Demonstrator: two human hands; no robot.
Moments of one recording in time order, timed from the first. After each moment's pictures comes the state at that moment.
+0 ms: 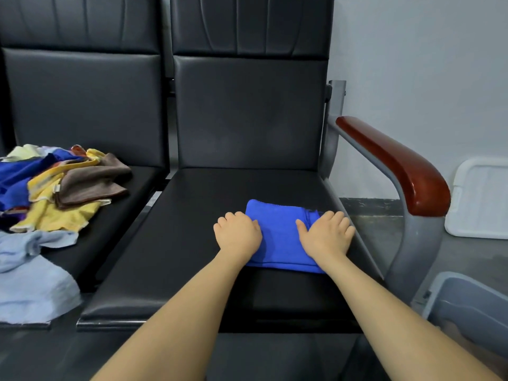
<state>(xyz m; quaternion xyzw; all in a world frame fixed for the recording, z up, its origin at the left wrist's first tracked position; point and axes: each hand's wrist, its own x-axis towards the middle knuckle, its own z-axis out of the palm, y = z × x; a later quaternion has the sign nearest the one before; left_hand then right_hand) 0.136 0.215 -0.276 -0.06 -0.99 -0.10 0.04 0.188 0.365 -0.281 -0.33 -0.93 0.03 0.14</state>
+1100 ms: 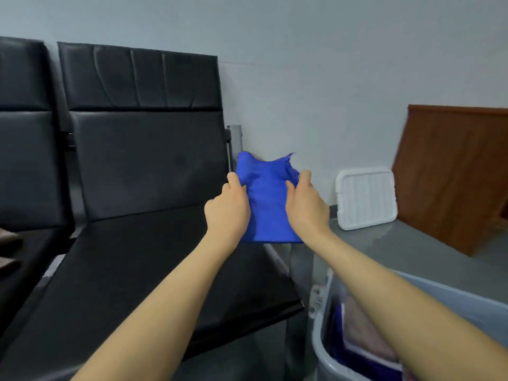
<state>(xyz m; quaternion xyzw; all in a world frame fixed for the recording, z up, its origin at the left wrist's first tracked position) 0.212 0.312 -0.156 -0.26 -0.90 -0.23 0.27 0.303 0.418 -0.147 -0.30 -0.87 0.13 0.38</state>
